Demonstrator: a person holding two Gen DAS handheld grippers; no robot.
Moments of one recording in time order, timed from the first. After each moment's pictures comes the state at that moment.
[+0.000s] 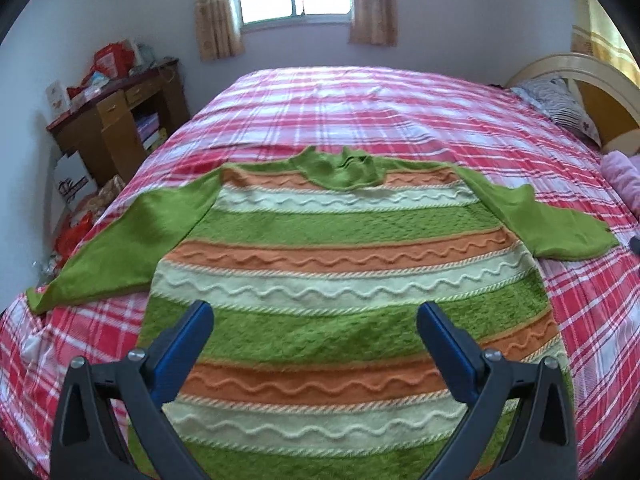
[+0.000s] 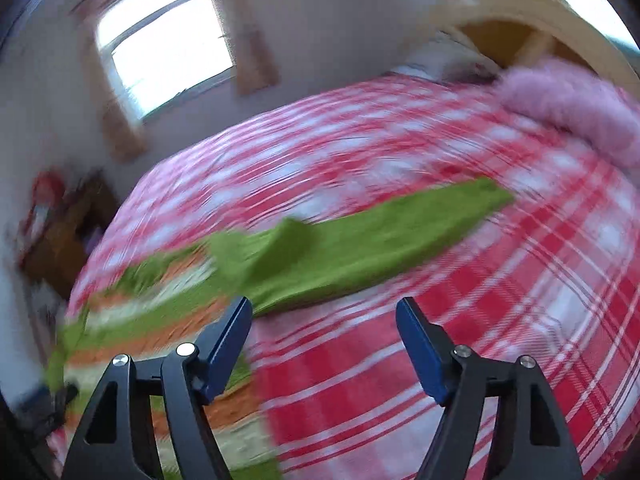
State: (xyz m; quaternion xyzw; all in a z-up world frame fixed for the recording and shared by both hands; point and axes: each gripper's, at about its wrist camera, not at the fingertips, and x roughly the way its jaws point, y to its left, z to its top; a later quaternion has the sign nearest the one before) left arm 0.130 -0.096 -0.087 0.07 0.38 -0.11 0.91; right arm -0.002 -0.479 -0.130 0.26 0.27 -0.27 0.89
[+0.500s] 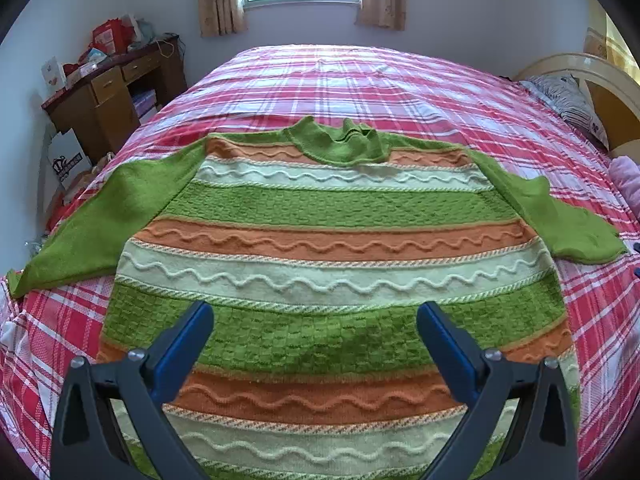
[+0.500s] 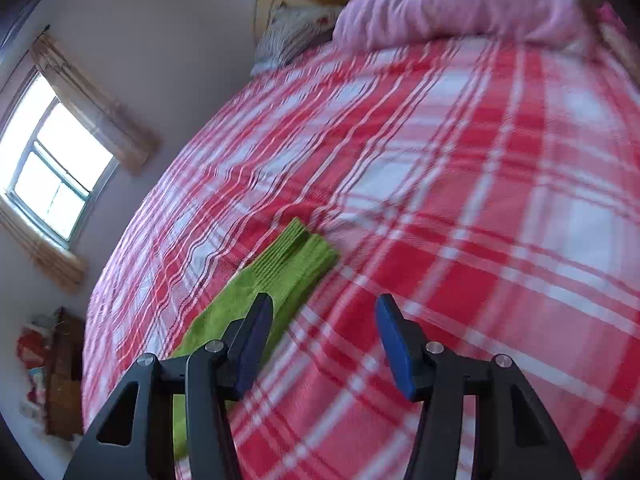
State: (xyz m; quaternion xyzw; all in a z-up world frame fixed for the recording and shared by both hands) left arm 0.152 -0.106 -0.115 0.05 0.43 -0.10 0.90; right arm 0.003 -0.702 -0.195 0.42 0.27 -0.34 0.80
